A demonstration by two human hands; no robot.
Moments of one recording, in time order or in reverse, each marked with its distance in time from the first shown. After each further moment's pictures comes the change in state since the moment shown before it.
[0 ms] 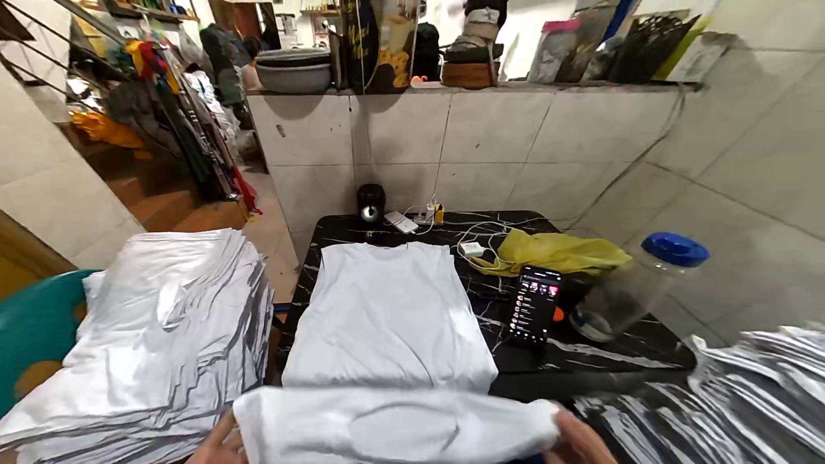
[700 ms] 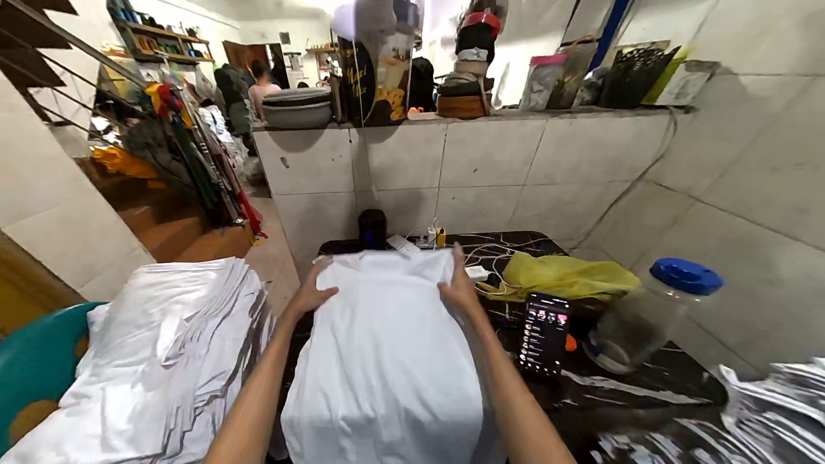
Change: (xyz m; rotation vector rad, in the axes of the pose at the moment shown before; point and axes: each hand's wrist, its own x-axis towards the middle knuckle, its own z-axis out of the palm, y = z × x) left_hand 0.359 -0.061 -0.052 0.785 0.006 0.090; right_hand 0.332 0.016 0.082 -0.946 0.105 -0.383
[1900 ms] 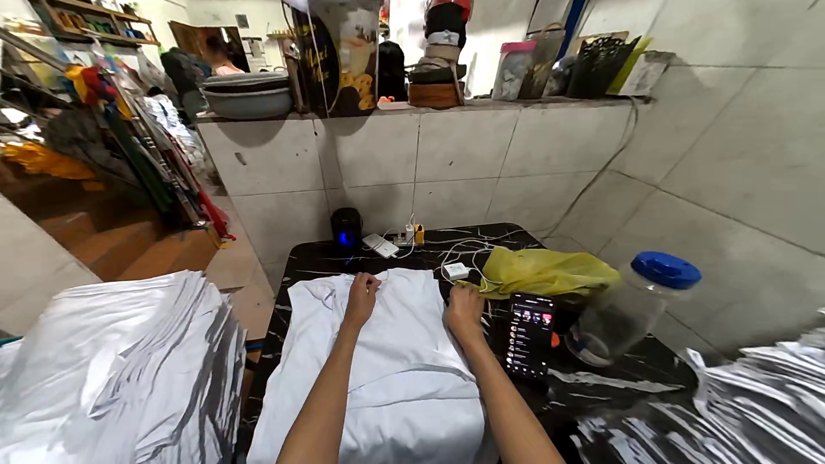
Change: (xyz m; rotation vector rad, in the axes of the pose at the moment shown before) left_hand 0.071 -0.019 0.192 0.086 0.100 0.186; right_hand -0.012 0.030 -0.009 -0.782 -0.030 0.349
